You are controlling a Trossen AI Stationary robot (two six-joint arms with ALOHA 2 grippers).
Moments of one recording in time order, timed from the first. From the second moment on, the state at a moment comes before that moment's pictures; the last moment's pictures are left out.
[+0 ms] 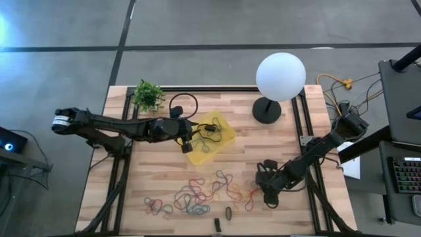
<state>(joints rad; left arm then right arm) -0.04 1.21 0.84 -0.11 -0.43 0.06 0.65 1.56 0.69 -0.41 0.15 0.80</state>
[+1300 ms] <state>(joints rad) -0.04 1.21 0.84 -0.10 -0.43 0.06 0.65 1.24 0.76 -0.42 0.33 0.78</state>
